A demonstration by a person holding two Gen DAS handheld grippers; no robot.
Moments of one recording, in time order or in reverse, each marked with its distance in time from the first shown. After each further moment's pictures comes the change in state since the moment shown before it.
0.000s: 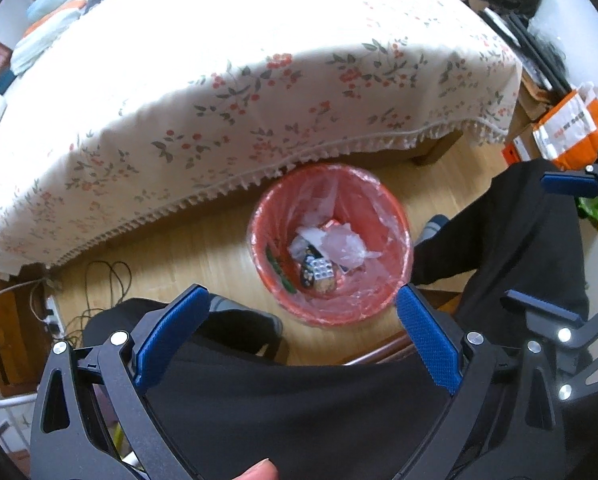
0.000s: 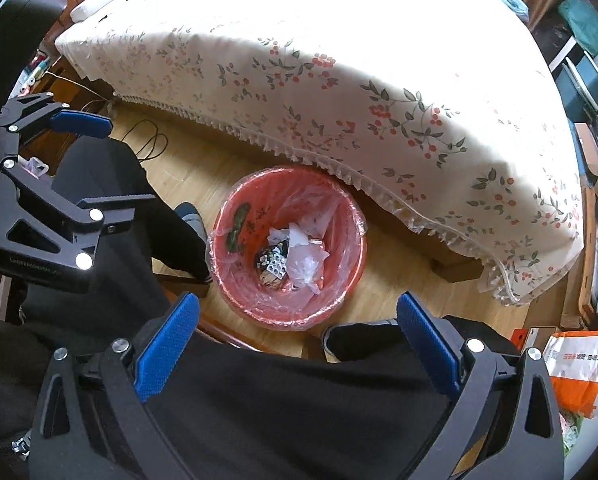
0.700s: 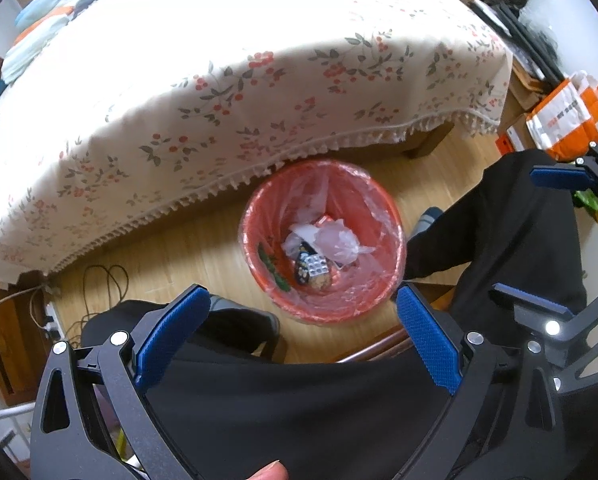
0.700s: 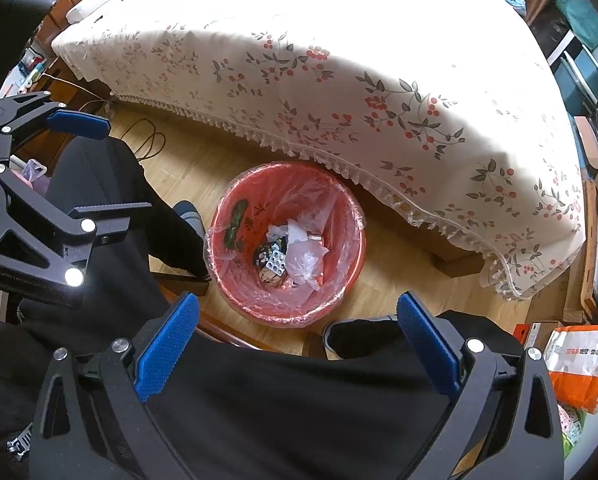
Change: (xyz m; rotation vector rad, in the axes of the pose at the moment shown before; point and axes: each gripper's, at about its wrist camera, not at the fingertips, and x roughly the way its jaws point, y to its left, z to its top) left arm 0.000 -0.013 0.001 0.031 0.010 -0.007; right arm 0.006 -0.005 -0.002 0.006 0.014 -0.009
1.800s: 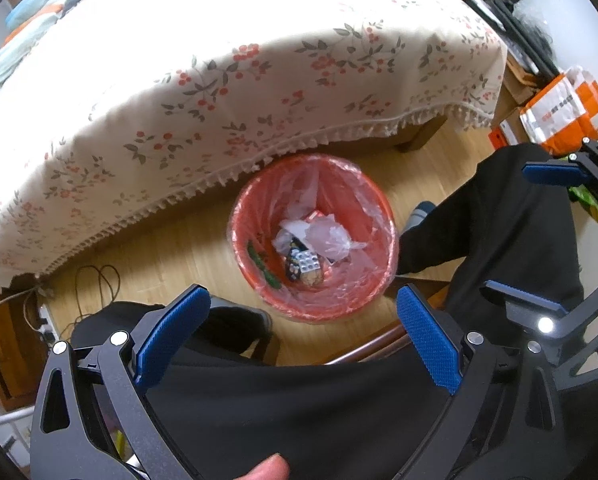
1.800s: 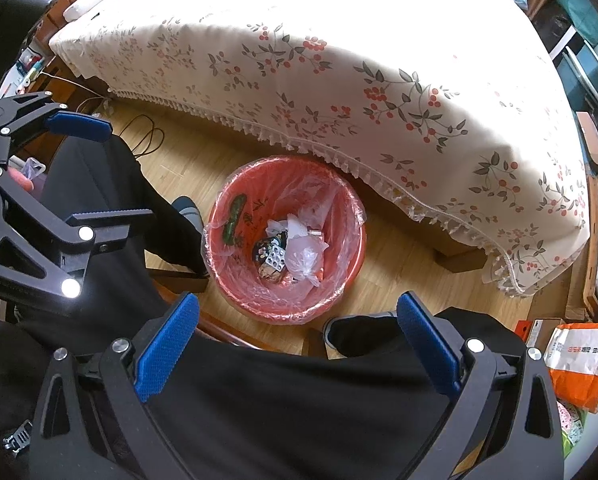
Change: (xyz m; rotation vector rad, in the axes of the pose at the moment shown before) left arm 0.010 -0.002 0.004 0.015 0.026 -0.035; right arm 0.007 -0.003 -0.001 0.005 0.011 0.005
